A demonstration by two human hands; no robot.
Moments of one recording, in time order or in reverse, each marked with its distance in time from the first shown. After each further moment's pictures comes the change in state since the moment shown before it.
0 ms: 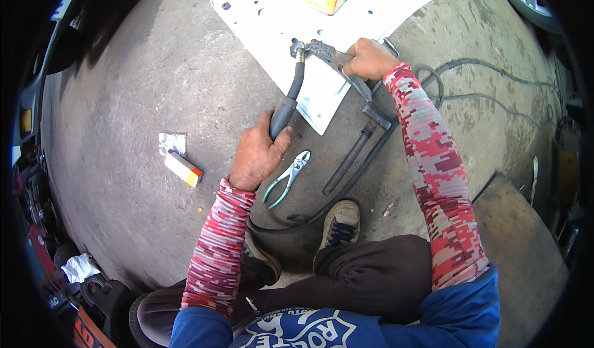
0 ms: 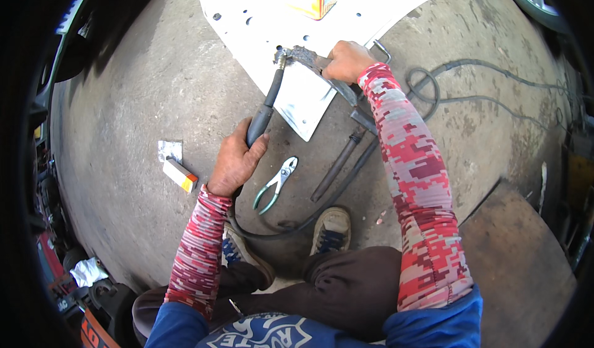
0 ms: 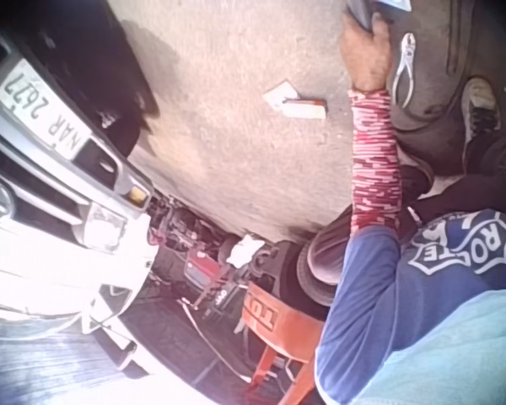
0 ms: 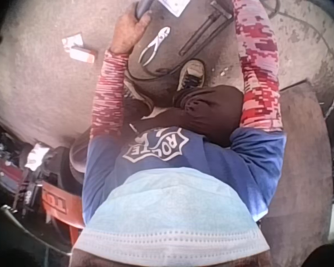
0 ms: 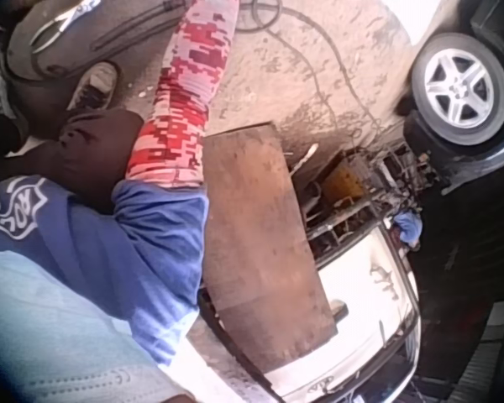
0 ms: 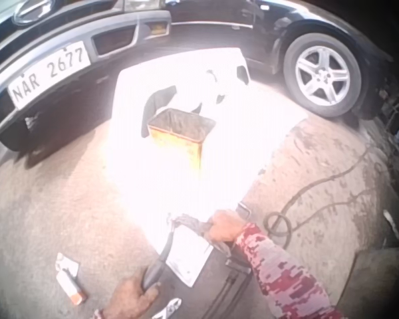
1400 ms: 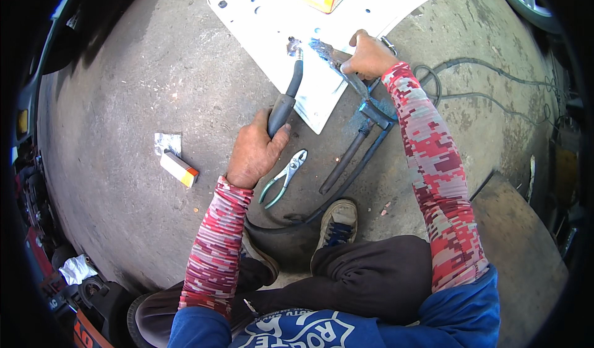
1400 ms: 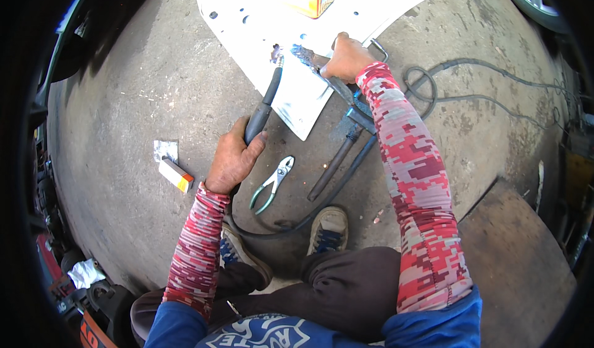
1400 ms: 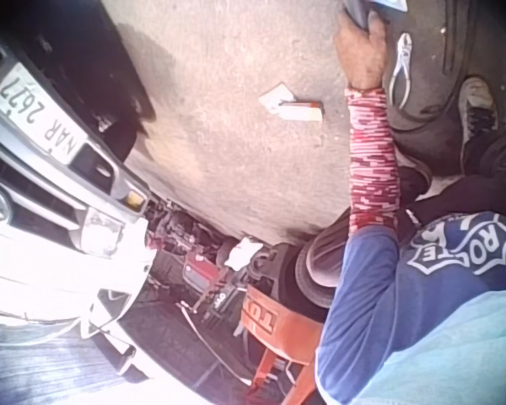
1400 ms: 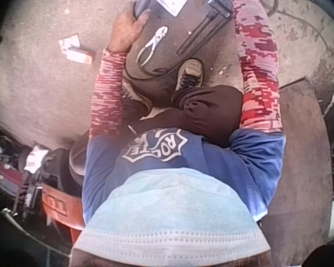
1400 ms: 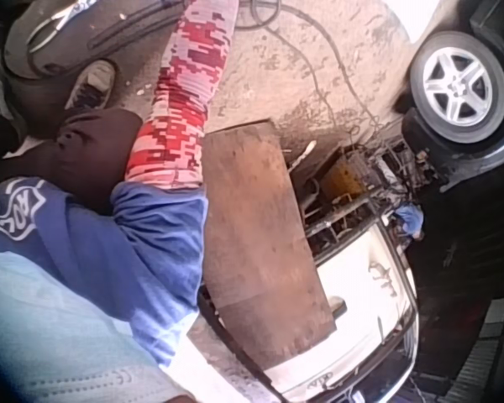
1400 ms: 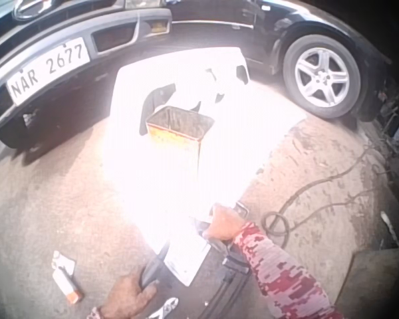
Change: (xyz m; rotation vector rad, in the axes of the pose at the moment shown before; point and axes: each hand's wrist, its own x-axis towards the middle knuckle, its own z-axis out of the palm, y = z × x) left_hand 0.005 -0.003 0.004 0.015 0.021 0.046; right_hand 0.005 0.007 0.009 -0.061 0.162 0.077
